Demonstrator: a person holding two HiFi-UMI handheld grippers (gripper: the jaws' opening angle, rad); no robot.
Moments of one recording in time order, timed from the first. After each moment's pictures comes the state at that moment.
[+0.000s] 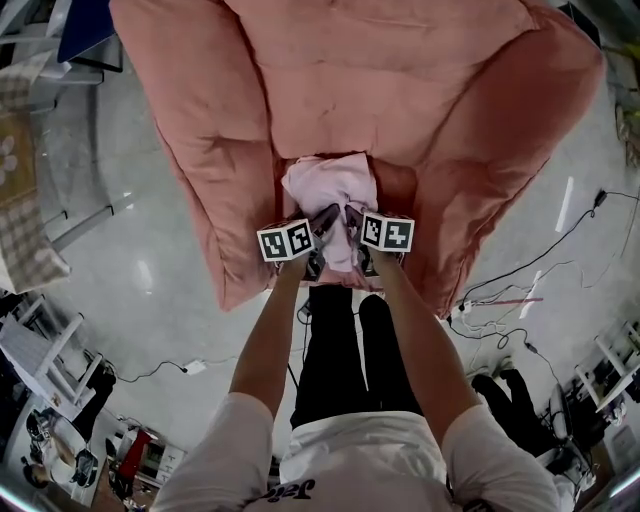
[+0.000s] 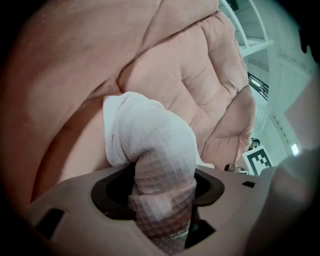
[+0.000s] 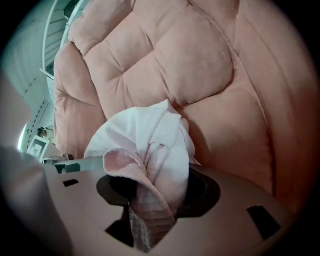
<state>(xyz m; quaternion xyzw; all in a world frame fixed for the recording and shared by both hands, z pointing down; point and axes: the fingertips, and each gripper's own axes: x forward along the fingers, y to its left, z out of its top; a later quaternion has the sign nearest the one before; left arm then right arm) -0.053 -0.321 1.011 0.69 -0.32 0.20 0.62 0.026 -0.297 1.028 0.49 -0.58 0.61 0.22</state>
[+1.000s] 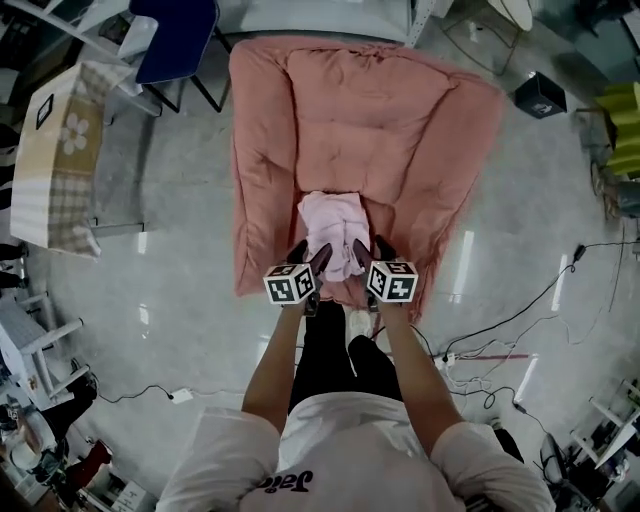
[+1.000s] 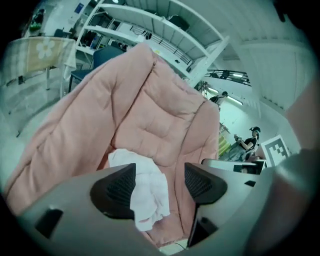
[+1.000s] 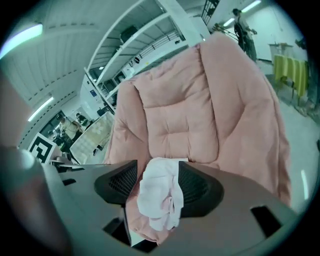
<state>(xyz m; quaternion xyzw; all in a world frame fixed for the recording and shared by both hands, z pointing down) -0.074 -0.290 0.814 0.76 -0.42 0.16 0.47 0.055 -0.284 0.800 0.54 -0.71 0.42 0.17</state>
